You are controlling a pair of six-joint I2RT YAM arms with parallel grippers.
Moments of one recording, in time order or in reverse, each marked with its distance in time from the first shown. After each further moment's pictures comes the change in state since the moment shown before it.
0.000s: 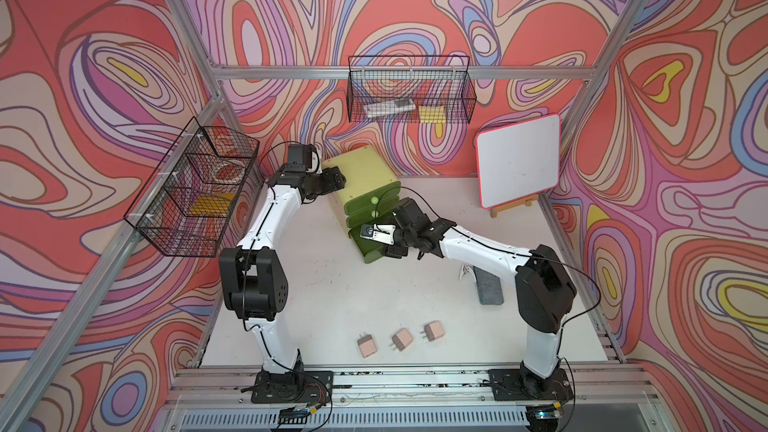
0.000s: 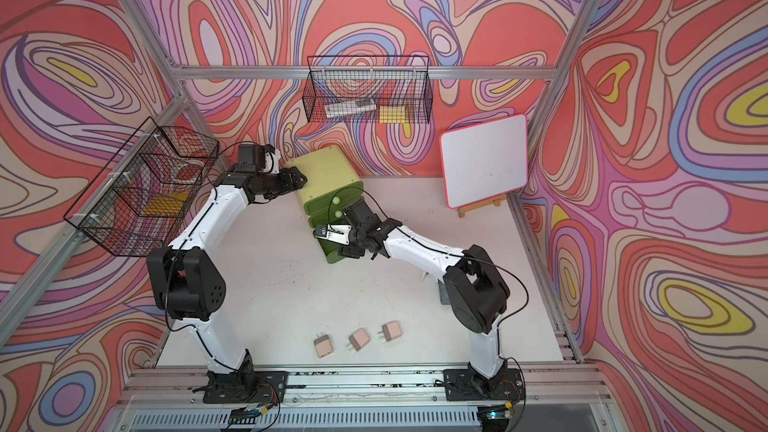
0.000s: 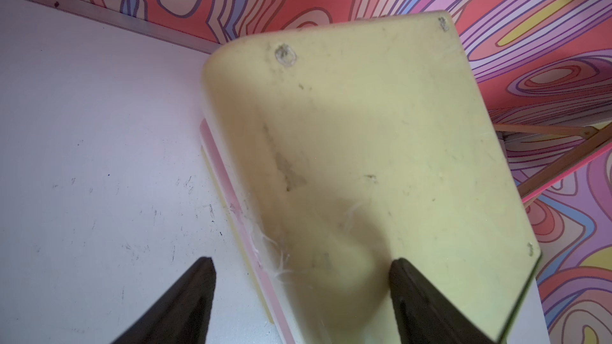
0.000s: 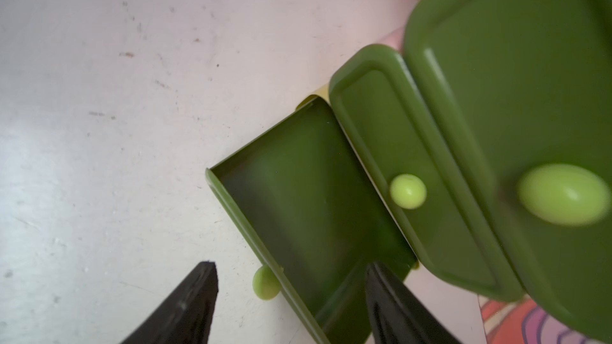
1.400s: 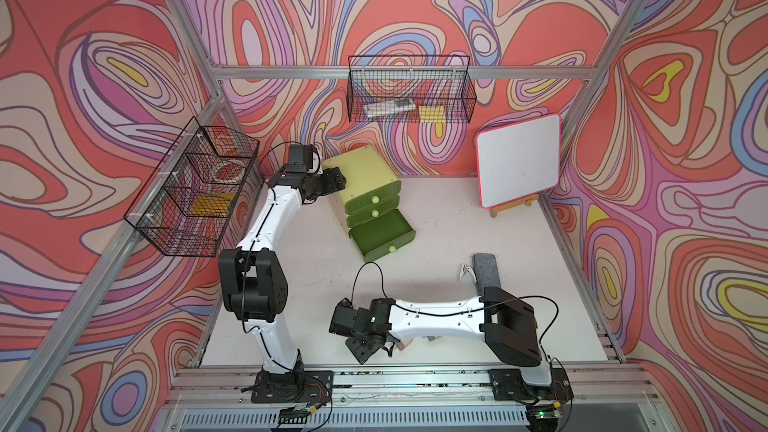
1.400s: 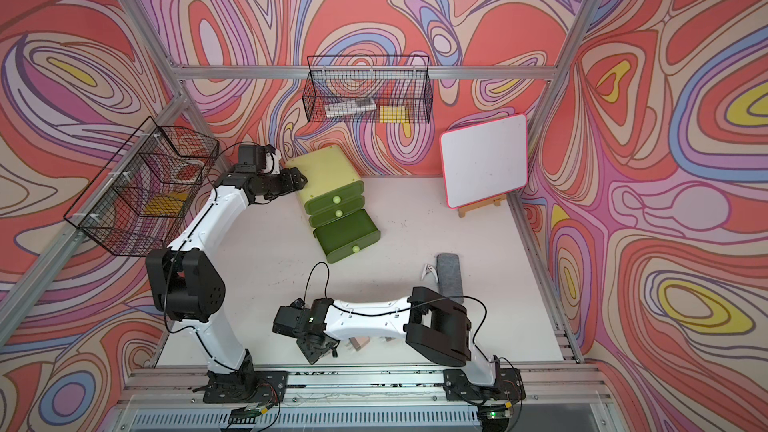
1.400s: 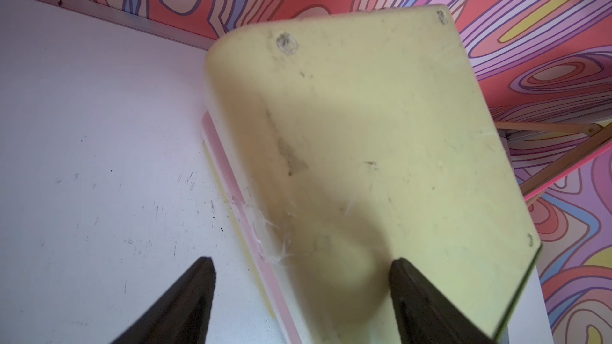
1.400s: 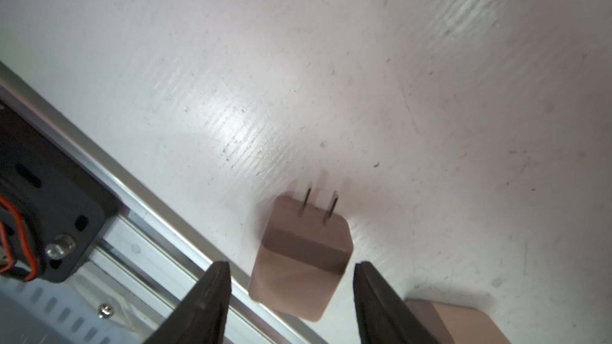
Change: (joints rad) left arm -0.007 -0.013 -0.013 -0.003 -0.012 0.001; right arm 0.573 0.215 0.116 -0.525 0.082 1.299
